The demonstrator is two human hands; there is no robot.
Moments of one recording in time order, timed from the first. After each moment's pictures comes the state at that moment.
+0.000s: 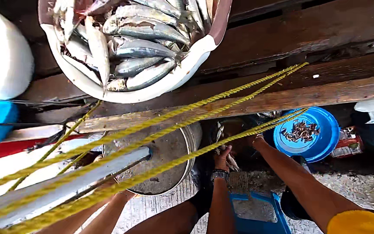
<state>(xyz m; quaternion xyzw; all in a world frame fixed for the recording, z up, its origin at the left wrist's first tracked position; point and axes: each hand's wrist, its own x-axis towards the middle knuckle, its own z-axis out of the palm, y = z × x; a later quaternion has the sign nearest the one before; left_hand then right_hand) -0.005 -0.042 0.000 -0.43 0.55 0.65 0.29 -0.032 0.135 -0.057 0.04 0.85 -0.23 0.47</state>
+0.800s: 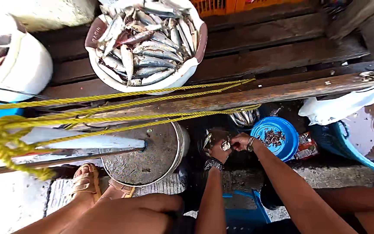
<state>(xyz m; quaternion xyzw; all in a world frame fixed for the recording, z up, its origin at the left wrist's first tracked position) -0.009 -0.006 0.050 0.08 0.81 0.49 0.31 -0.004 0.163 0.063 0.42 0.55 -0.63 0.35</state>
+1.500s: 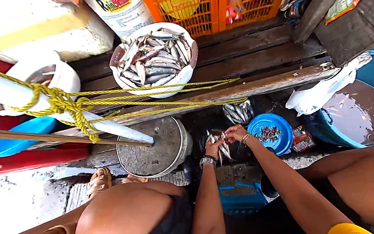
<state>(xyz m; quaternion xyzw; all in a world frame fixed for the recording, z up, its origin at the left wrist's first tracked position) 0.001 -0.025 0.082 -0.12 0.62 0.72 0.29 0.016 0.141 0.109 0.29 0.67 -0.64 0.22</state>
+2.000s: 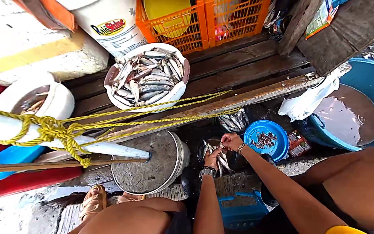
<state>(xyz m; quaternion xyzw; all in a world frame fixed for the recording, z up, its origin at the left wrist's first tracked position) 0.004 -0.013 0.081 -0.18 0.57 0.74 0.32 0.017 0.148 0.103 0.24 0.76 -0.58 0.19</state>
